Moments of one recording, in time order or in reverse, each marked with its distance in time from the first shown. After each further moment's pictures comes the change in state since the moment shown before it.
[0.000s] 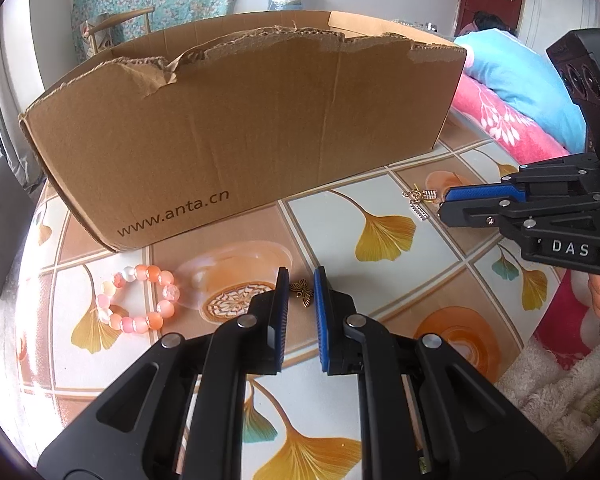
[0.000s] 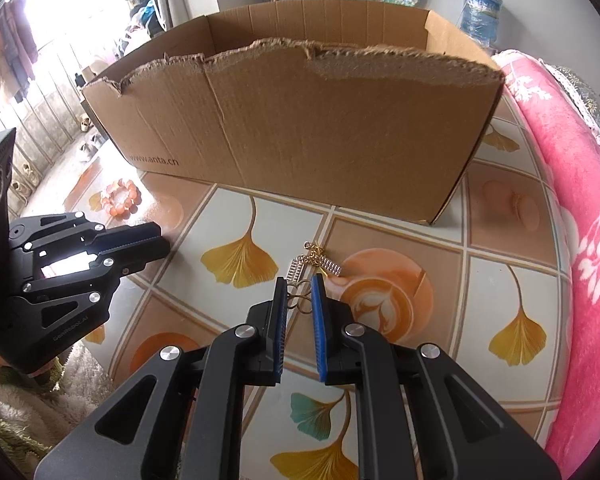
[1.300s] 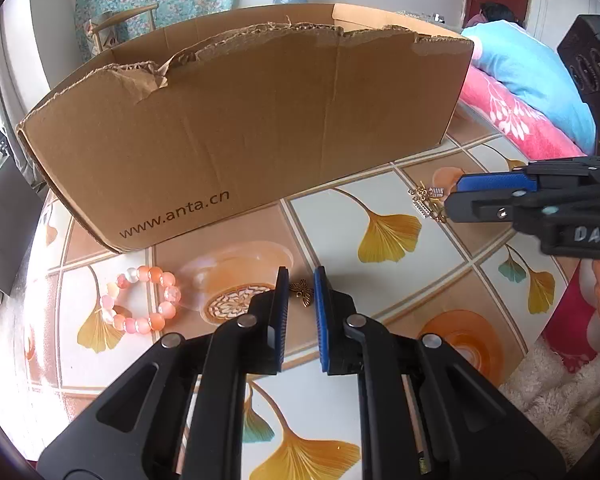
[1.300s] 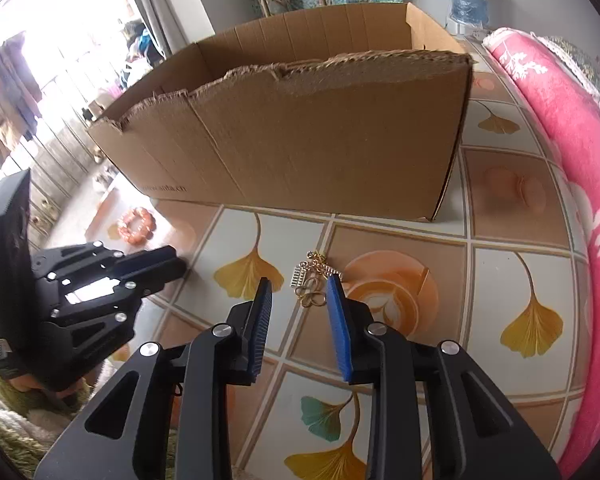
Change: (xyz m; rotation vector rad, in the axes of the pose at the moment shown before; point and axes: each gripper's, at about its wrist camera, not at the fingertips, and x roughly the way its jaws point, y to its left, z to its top) left arm 0.005 -0.006 0.004 0.014 0.026 0.042; right arm 0.007 -0.004 0.002 0.079 -0.015 0.060
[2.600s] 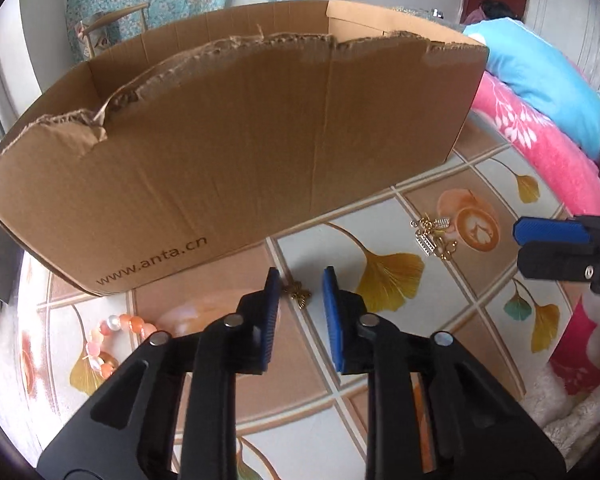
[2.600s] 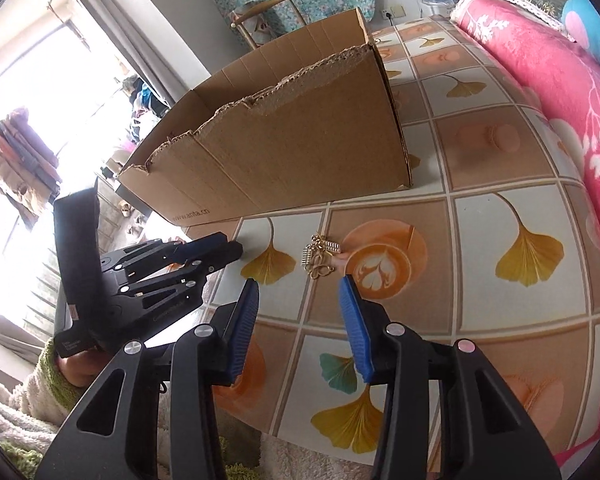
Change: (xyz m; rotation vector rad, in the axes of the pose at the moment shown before) left arm 0.024 -0.009 0.029 0.016 0.022 -0.002; right arm -0.033 -0.034 -0.029 0.226 -0.099 0.188
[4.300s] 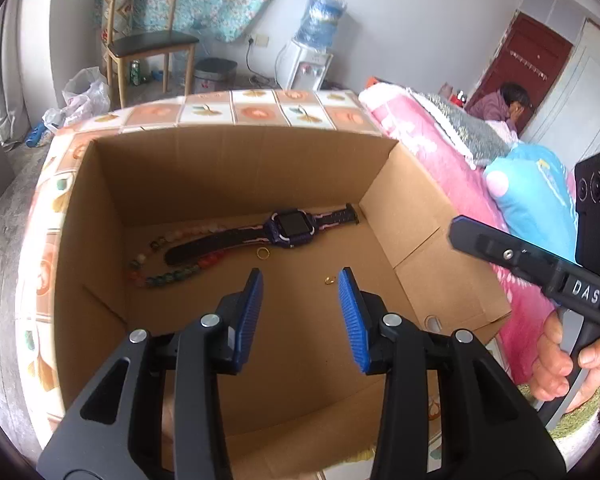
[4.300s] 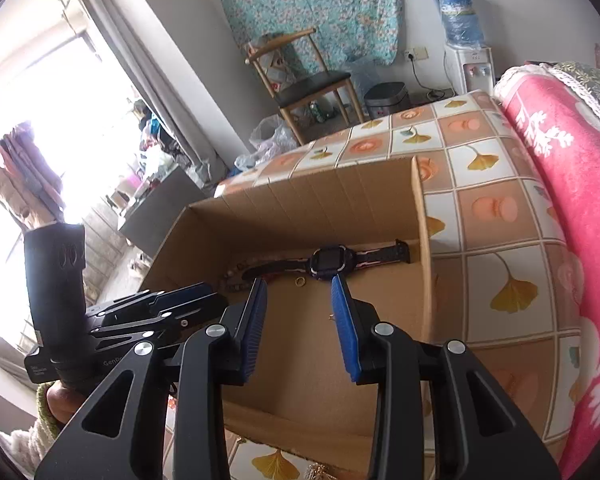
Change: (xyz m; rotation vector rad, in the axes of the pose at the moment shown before) left arm -0.020 0.090 0.137 -0.273 -0.067 -0.162; right arm 0.014 0.022 0.182 -0.055 -0.123 0.024
